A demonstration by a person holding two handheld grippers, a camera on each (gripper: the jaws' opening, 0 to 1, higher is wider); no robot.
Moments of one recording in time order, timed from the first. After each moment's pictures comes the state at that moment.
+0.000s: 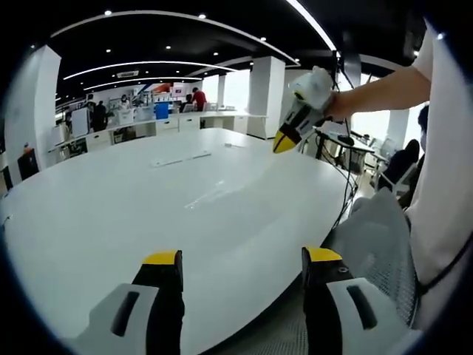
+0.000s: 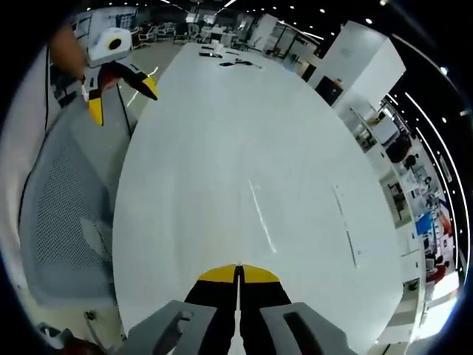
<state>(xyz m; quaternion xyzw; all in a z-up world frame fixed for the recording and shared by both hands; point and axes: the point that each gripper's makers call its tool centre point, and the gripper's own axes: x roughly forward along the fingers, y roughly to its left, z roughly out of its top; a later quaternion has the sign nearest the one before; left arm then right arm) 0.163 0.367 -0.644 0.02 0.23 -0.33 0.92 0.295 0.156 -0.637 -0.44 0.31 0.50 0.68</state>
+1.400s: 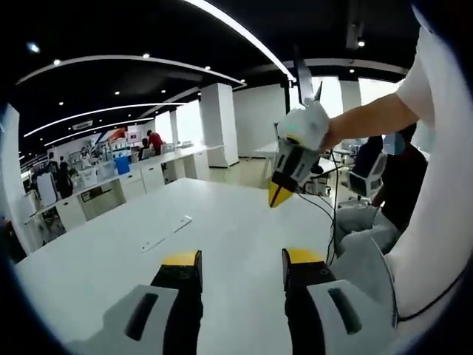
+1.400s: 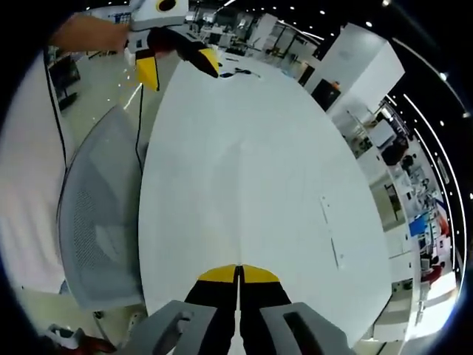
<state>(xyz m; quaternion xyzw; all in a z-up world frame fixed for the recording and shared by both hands) 0.229 0.327 -0.485 0.09 0.12 -0.45 0.88 0.265 0.160 -0.554 -0.44 0.31 0.49 0.69</state>
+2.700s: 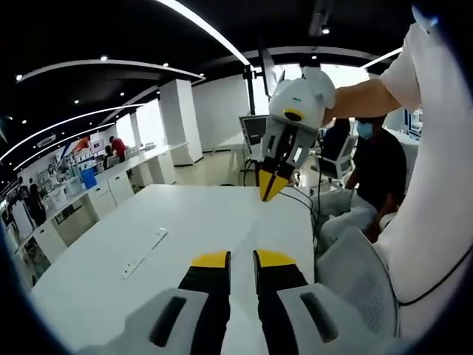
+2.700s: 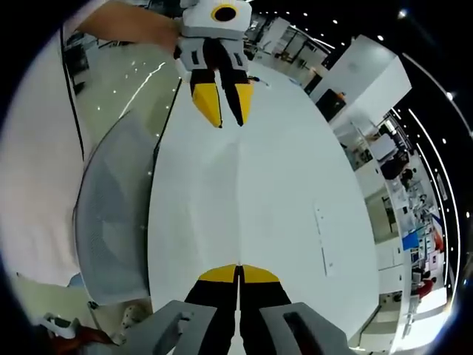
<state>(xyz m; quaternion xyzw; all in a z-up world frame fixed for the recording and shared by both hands) 0.240 0.287 -0.473 0.15 0.12 -0.55 0.81 0.245 0.165 -0.516 -0.47 0.28 0.50 0.67</state>
